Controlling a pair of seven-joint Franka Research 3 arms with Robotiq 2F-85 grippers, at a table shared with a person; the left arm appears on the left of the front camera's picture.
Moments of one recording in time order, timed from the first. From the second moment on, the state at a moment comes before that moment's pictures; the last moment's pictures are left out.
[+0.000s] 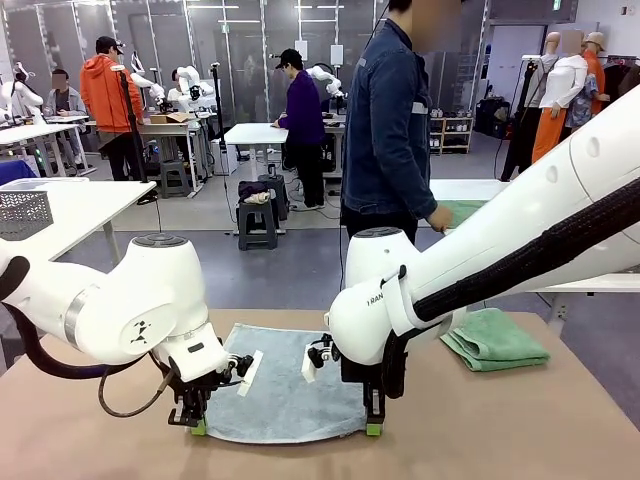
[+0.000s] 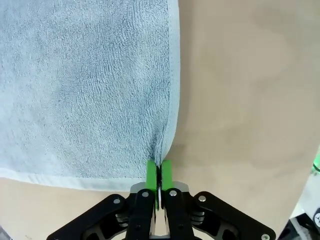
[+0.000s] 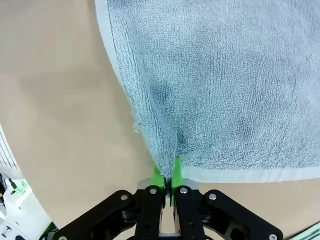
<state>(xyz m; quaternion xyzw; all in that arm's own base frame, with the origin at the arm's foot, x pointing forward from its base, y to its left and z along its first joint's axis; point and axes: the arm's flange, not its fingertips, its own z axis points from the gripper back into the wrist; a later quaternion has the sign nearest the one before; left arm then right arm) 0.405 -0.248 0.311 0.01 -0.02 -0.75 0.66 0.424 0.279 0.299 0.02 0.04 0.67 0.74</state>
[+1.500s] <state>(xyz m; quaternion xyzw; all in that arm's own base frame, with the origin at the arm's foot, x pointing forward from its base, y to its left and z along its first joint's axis) 0.542 -0.244 0.390 0.05 -0.08 -0.72 0.69 0.565 0.261 0.349 0.01 0.00 0.67 0.74</state>
